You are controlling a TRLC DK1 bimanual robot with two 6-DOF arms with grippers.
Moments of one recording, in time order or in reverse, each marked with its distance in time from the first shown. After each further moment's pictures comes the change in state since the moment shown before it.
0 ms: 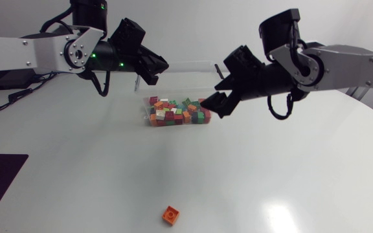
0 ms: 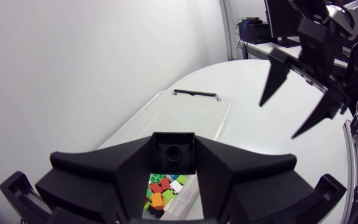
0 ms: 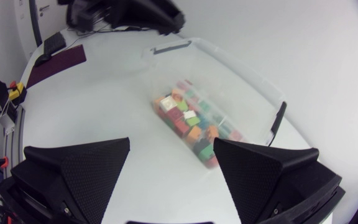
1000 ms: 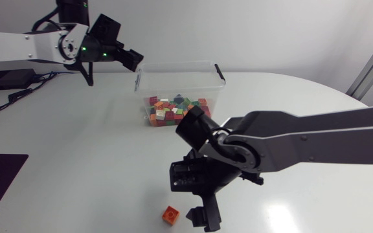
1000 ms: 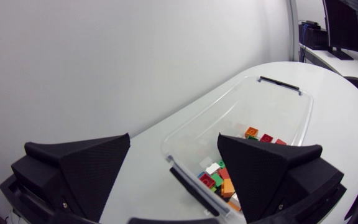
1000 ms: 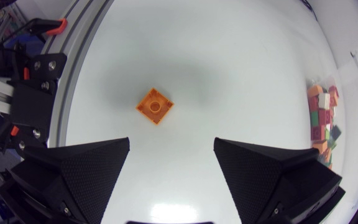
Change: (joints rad) left arm 0.154 0.084 0.096 0.042 -0.205 -0.077; right arm 0.504 0.076 -0.173 -0.307 0.174 -0.355
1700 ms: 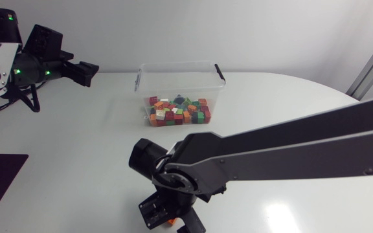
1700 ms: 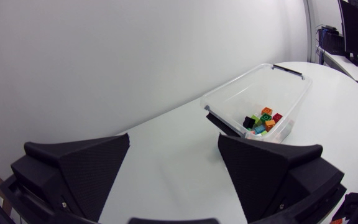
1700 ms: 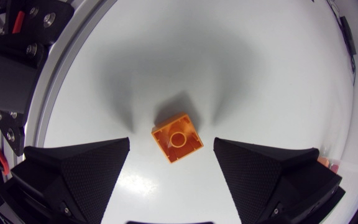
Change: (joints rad) left arm 0.188 -0.415 -0.446 0.054 -0.006 0.004; right arm 0.184 0.237 0.166 -0.094 0.169 -0.240
